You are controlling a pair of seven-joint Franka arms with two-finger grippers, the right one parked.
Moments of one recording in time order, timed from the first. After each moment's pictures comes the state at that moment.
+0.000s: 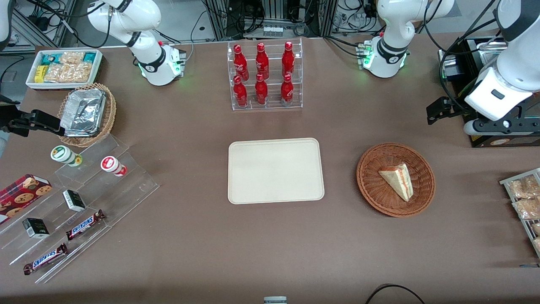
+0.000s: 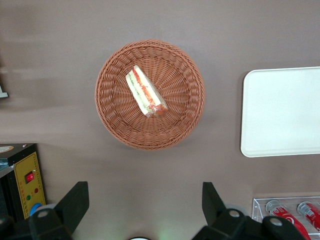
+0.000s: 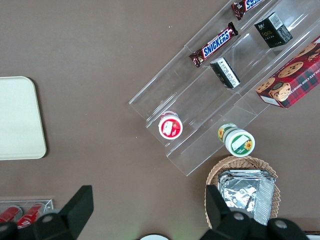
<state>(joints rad) -0.01 -0.01 -0.13 -1.62 -0.01 1.54 -0.12</state>
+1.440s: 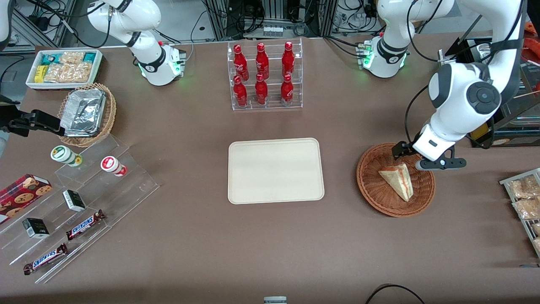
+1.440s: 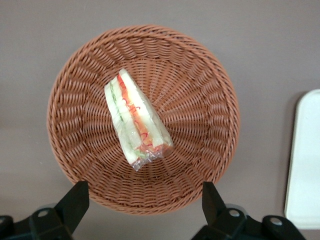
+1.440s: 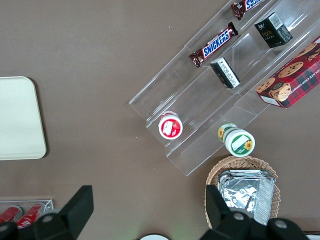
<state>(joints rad) -0.01 0.06 -0.12 -2.19 -0.01 2.26 -0.21</state>
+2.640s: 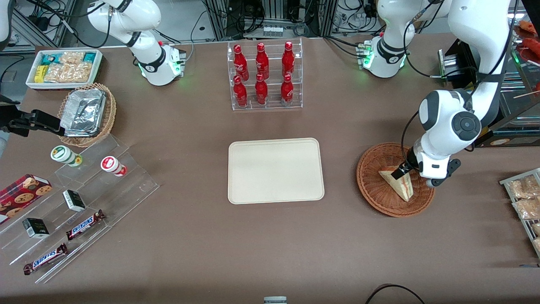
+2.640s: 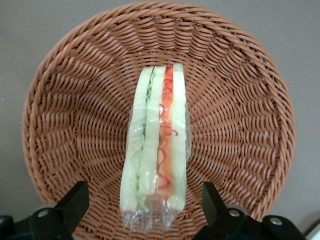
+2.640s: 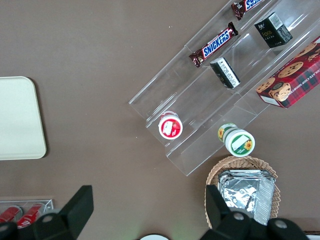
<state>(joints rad) 0.00 0.24 -0.10 -2.18 -0.01 2.40 -0.75</state>
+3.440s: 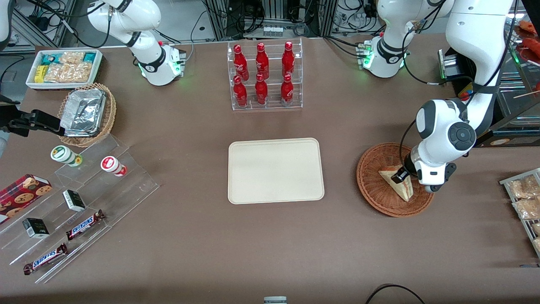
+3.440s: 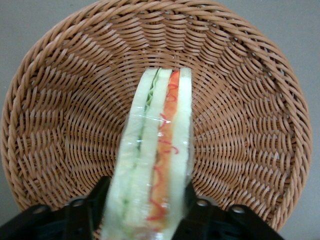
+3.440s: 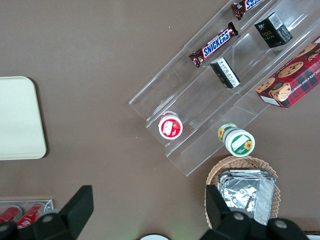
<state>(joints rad) 0.00 0.30 -0.10 -2.15 -0.02 2.42 -0.83</state>
